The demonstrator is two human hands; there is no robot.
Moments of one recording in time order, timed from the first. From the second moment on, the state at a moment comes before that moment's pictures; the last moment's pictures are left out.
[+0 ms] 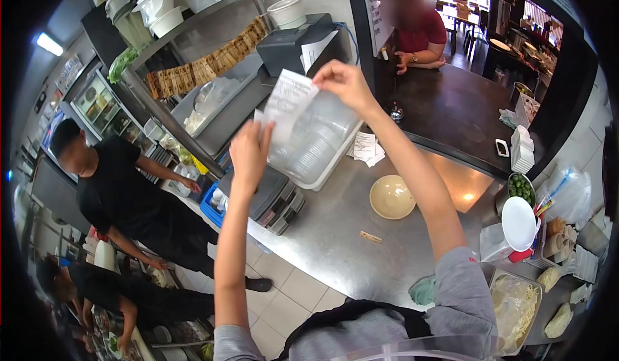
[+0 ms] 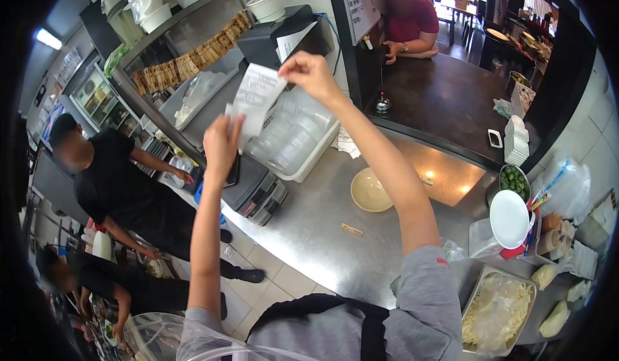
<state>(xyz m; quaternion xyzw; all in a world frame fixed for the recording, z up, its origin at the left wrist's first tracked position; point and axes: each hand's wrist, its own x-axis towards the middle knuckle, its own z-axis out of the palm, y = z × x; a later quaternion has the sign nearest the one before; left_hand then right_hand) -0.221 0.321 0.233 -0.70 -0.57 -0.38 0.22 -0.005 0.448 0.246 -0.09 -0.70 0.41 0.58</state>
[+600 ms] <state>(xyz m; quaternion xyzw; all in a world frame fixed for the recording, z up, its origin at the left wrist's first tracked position) -0.190 0.503 0.262 -0.73 -0.53 -0.22 0.37 -0.015 0.603 0.270 -0.38 -0.79 -0.05 0.47</state>
